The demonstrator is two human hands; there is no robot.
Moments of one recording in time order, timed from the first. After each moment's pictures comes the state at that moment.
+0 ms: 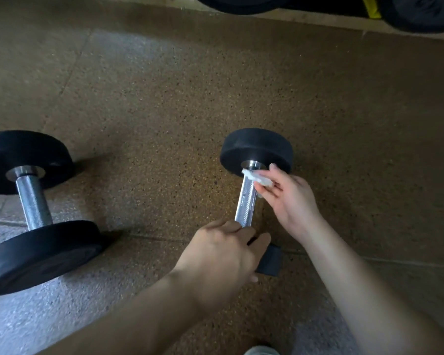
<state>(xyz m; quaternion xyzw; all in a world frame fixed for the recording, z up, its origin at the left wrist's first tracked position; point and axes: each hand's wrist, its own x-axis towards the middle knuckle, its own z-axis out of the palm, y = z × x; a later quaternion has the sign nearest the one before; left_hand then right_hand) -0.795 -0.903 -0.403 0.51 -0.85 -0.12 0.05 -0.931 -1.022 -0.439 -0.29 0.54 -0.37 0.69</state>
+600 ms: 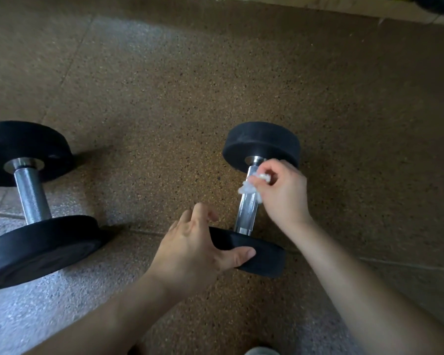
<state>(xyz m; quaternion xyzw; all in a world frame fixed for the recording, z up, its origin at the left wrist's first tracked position) -0.772 -0.900 -0.412 0.76 -0.51 -0.39 0.12 -0.919 -1.022 -0.456 -0.73 0.56 -0.26 0.30</state>
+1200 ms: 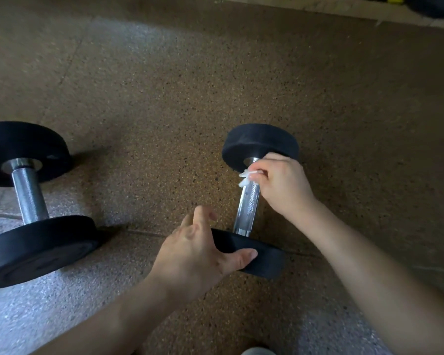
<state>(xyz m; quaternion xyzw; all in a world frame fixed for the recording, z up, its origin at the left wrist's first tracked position) -0.783 -0.901 -0.401 0.77 -0.50 -0.40 0.08 -0.924 -1.048 -0.440 -0.86 0.45 -0.14 0.20</state>
